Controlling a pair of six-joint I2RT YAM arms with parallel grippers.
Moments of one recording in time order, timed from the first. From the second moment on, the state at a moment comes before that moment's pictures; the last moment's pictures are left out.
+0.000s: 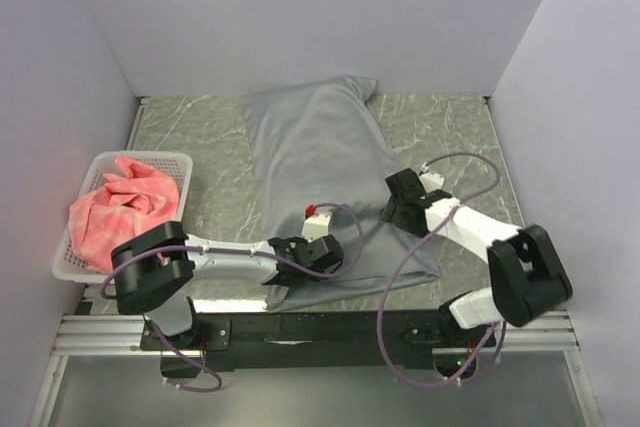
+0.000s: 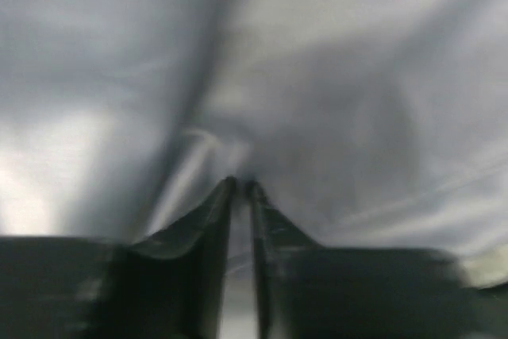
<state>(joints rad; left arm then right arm) -1.21 1.59 0.82 -0.28 -0.44 -0.92 0.43 1.36 0.73 -0.49 0.40 0.84</state>
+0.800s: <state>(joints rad) -1.41 1.59 0.78 -0.12 -0.23 -0.86 0.15 1.02 0.68 -0.55 0.27 0.73</state>
